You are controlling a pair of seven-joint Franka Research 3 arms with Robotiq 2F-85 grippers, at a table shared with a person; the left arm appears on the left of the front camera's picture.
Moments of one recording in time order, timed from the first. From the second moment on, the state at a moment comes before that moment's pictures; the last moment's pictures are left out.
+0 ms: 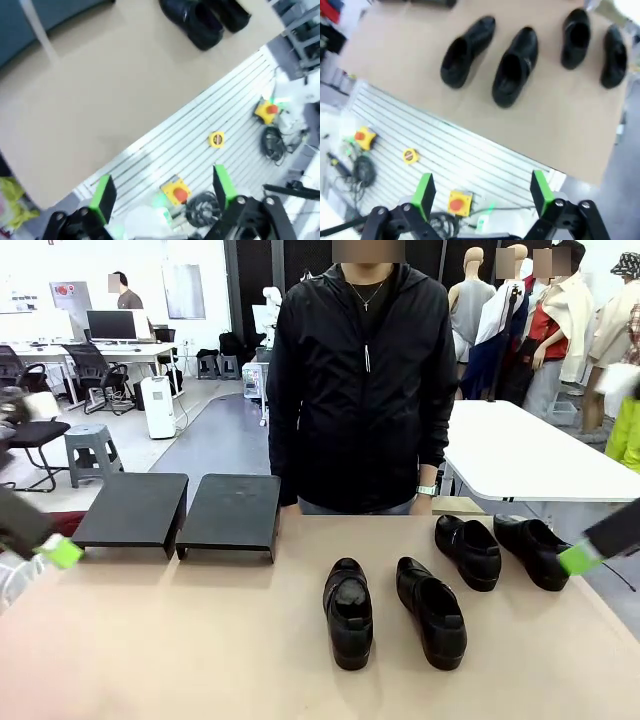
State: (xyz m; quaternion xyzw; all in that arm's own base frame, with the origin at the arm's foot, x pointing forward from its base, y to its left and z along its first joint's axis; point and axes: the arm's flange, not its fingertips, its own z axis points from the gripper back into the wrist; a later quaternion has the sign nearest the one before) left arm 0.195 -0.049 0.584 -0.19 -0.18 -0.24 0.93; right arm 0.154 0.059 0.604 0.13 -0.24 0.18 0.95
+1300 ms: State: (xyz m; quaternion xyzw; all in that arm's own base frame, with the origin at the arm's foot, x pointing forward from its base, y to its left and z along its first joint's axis) left arm 0.193 -0.049 0.582 -0.18 -0.18 -0.24 0.94; right arm 0.221 0.065 0.591 0.11 -0.21 0.14 0.96
